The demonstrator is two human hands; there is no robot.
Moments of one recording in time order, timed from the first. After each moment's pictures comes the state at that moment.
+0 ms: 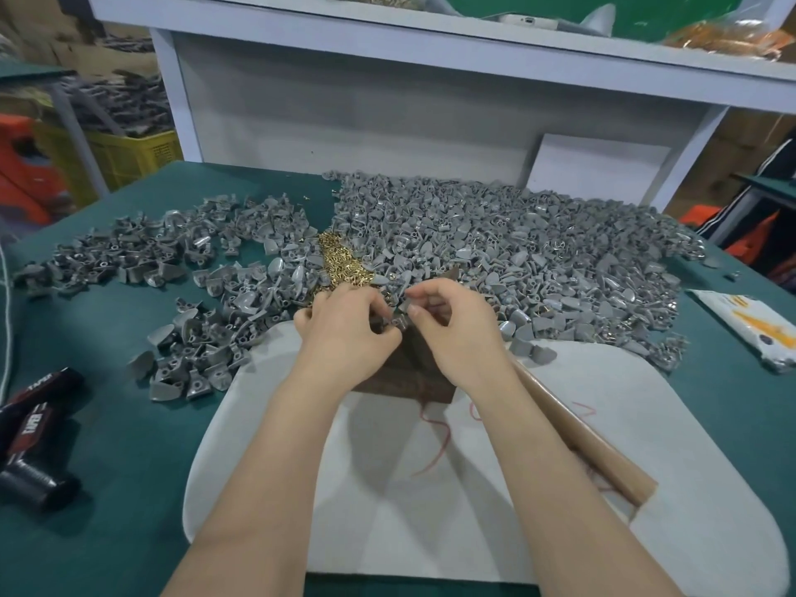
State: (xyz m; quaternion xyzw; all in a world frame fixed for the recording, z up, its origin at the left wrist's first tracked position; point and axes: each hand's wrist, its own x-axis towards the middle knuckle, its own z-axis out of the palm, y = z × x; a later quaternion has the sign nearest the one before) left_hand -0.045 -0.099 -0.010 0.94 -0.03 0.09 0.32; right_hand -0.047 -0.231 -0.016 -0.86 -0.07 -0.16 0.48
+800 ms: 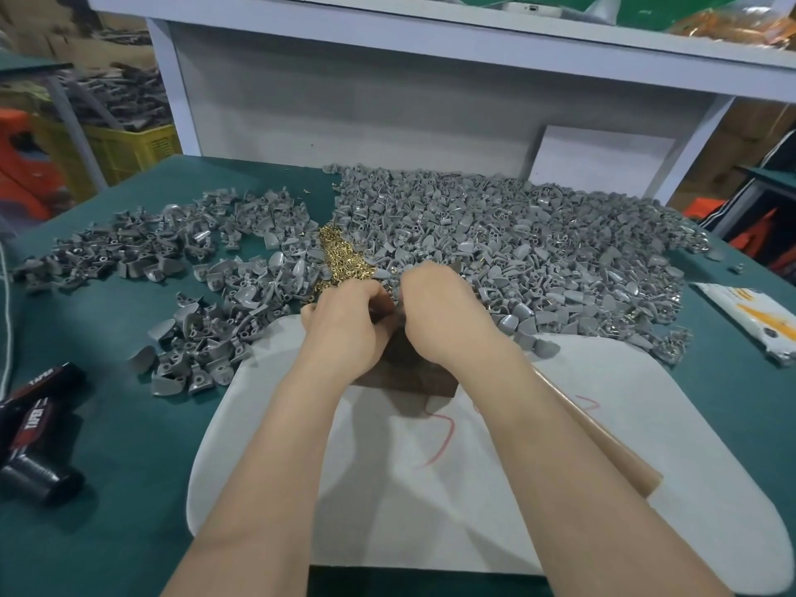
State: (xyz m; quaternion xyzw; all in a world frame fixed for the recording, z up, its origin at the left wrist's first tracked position) left_hand -0.049 -0.097 -0.004 0.93 -0.04 0.07 0.36; right_hand -0.047 -0.205 0.026 -0.98 -0.13 -0.11 0.03
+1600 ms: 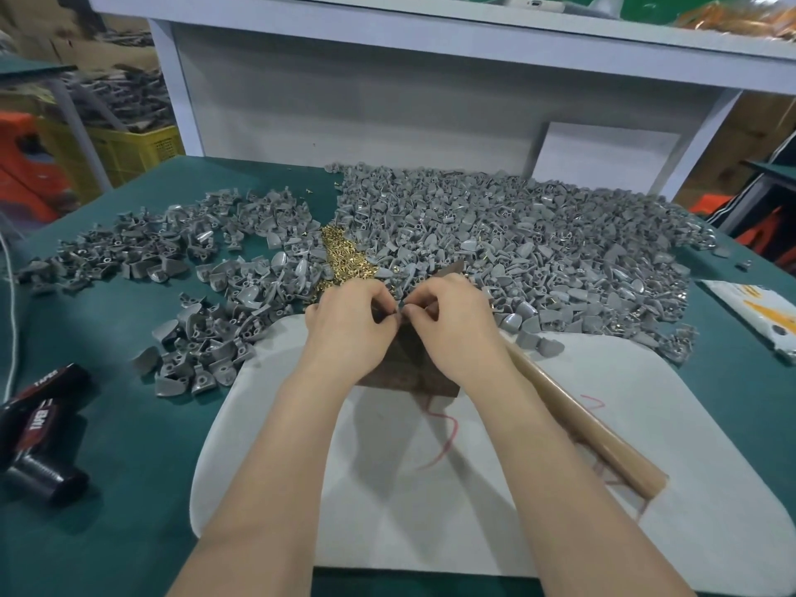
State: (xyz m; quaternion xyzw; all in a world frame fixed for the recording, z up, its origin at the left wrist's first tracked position) left_hand -0.048 -0.098 -0.008 0.91 -0.04 0.08 0.40; right_hand -0.049 -0.220 -0.006 -0.94 -0.05 -0.15 0.30
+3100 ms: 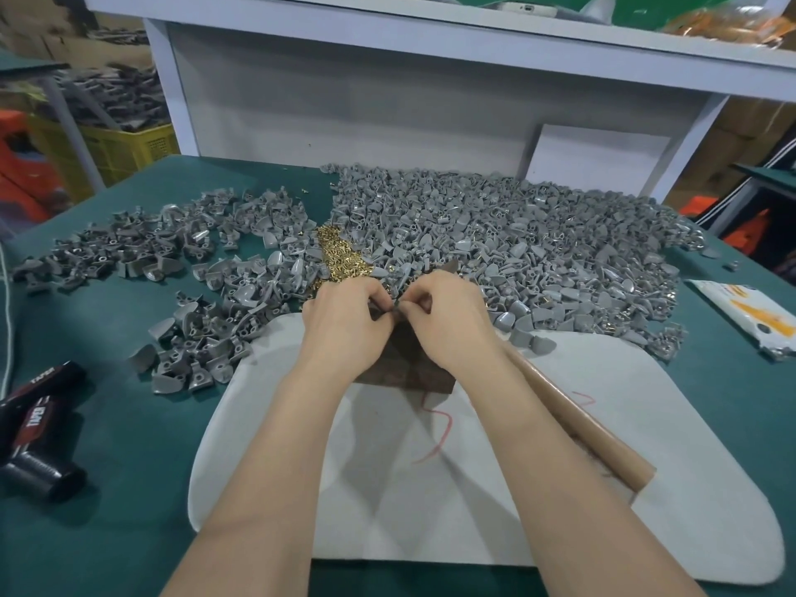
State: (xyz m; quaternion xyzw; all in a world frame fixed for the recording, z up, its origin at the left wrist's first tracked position) left_hand -0.049 -0.098 -0.007 0.92 -0.04 0.10 0.38; right_hand -0.046 -0.220 0.003 -0.96 -0.04 -0.11 0.26
